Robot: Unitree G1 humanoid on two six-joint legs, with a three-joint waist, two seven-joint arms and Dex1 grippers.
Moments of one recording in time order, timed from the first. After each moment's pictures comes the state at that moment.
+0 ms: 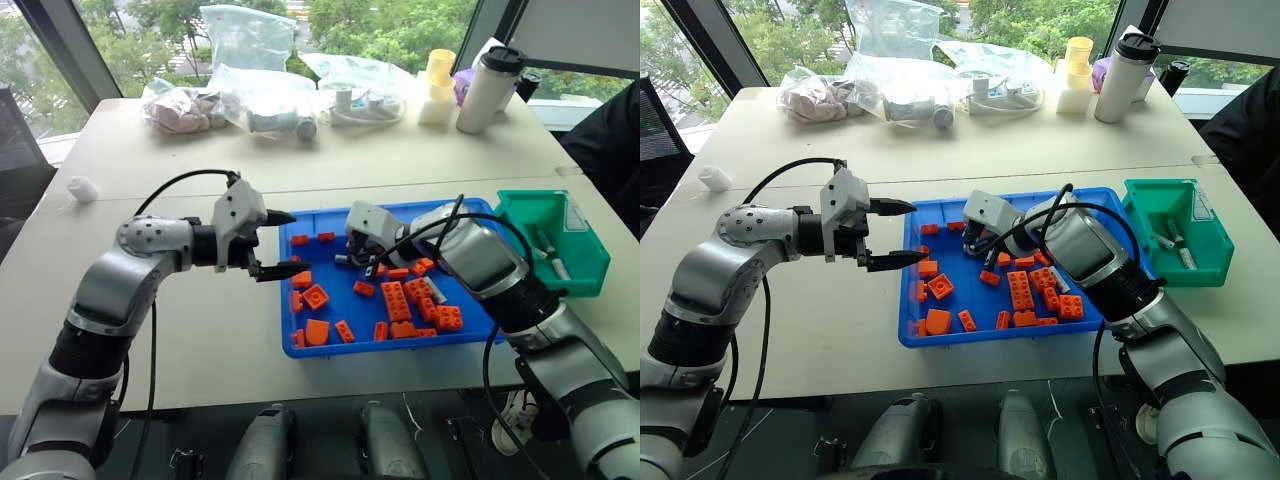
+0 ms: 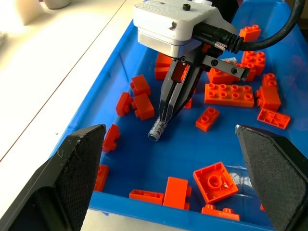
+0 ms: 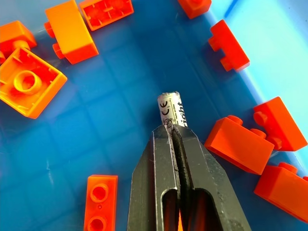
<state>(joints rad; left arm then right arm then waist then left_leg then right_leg) -0.55 0.69 -0.11 -0.26 -0.42 0.58 -1.01 -0.86 -0.58 0.51 0.02 0.05 0.90 0.98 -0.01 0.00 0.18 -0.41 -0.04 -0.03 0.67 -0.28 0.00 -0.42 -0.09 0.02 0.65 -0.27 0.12</state>
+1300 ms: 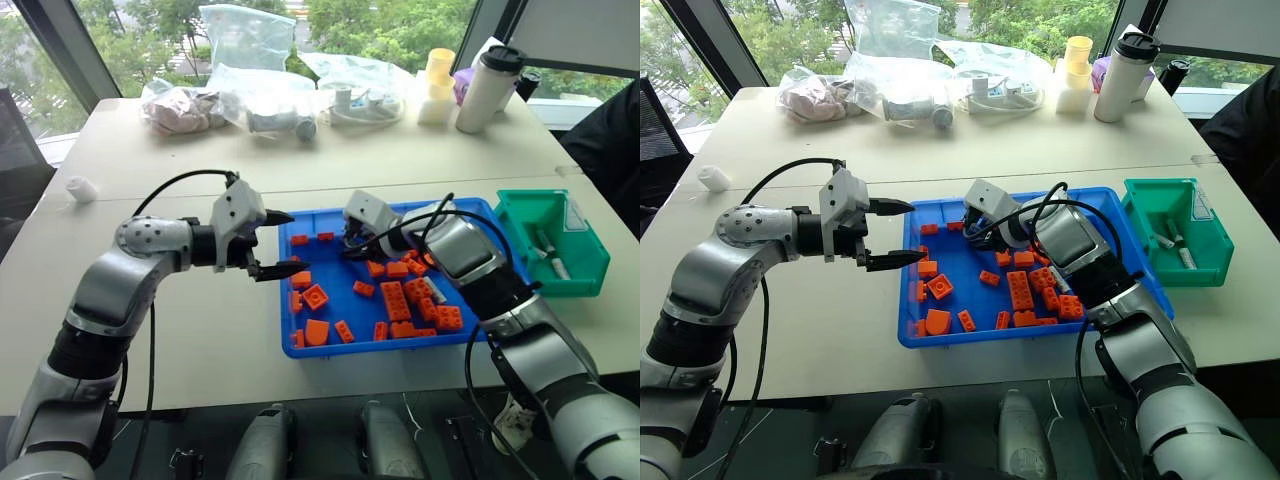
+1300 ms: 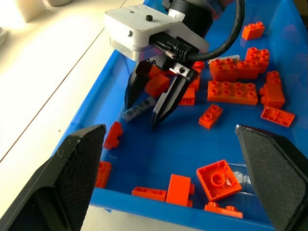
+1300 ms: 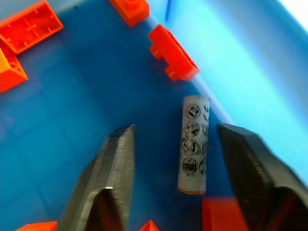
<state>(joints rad) -0.54 0.70 -0.11 -0.26 -0.41 0.58 -1.00 -0.90 -0.47 0.46 0.26 -0.01 0.78 0.89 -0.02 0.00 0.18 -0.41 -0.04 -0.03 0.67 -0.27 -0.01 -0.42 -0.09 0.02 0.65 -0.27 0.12</state>
